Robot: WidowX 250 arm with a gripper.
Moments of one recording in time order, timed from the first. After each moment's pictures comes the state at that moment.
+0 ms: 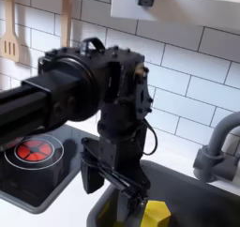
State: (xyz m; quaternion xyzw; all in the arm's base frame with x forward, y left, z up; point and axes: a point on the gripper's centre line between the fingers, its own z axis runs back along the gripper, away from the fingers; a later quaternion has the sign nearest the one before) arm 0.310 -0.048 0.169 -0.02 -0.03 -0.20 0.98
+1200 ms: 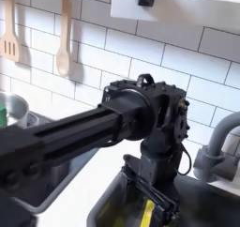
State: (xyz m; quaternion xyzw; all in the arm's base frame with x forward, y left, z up) arm 0.353 -0.087 0.130 -0.02 -0.02 -0.26 0.97
